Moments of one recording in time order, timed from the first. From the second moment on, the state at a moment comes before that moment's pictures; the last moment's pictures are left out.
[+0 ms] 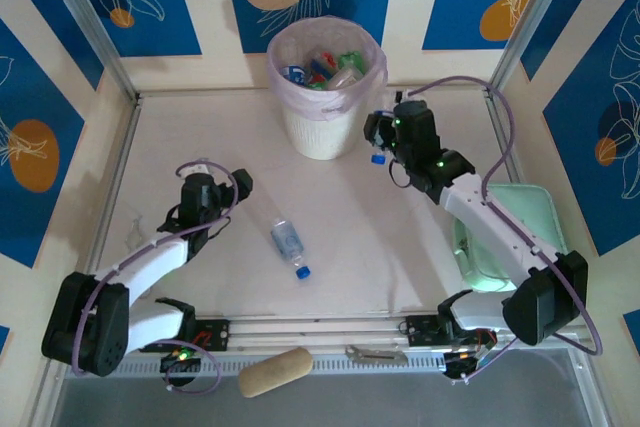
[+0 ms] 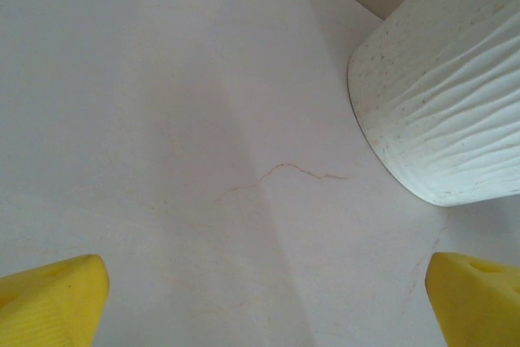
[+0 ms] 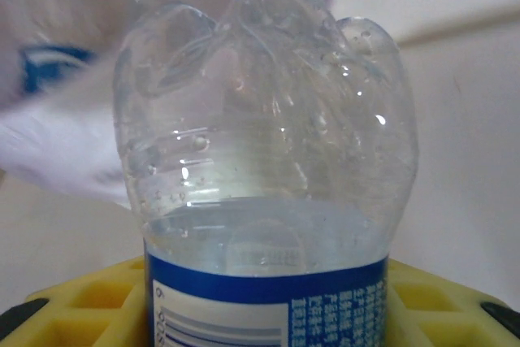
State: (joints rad) left arm -0.29 1.18 0.46 0.20 -0.07 -0.70; right arm 0.47 1.29 1.19 -0.33 0.21 0.50
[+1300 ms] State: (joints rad) left arm -0.29 0.83 0.36 -0.03 -0.02 -0.52; right arm 0.42 2.27 2.48 -0.50 -0.07 0.42
